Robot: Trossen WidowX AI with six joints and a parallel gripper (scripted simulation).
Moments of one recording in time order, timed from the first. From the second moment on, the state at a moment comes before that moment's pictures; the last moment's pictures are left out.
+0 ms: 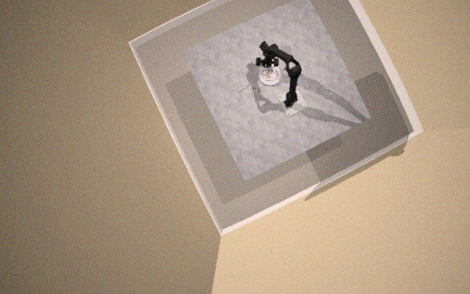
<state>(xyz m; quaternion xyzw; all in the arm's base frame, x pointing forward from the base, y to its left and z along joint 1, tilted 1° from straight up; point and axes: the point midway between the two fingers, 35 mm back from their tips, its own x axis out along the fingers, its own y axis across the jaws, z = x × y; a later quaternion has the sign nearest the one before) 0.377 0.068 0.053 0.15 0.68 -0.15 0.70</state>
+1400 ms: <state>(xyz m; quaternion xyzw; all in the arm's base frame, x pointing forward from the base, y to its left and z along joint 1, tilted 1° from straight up) 0.365 0.079 0.060 0.15 0.68 -0.15 0.70</state>
